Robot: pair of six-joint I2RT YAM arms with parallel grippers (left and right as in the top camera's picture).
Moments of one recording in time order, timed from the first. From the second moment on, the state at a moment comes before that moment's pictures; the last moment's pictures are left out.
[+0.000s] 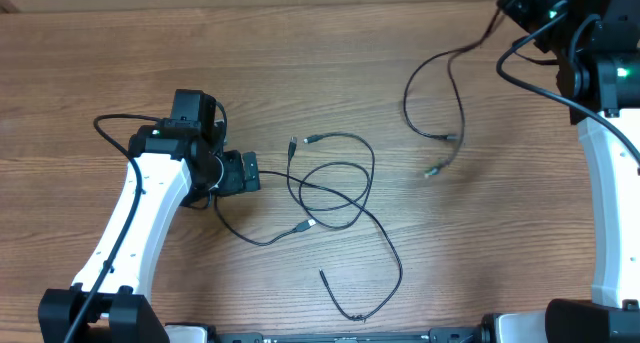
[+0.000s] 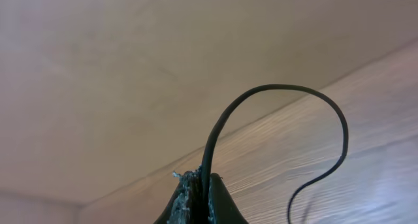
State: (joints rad) left arm -0.09 1.51 1.14 -1.05 0.12 -0.28; right arm -0.01 1.58 1.78 -0.61 -0.23 0.65
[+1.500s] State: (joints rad) left arm -0.09 1.51 1.14 -1.04 0.12 -0.28; right arm -0.46 2.11 1.79 -0.16 0.22 0.38
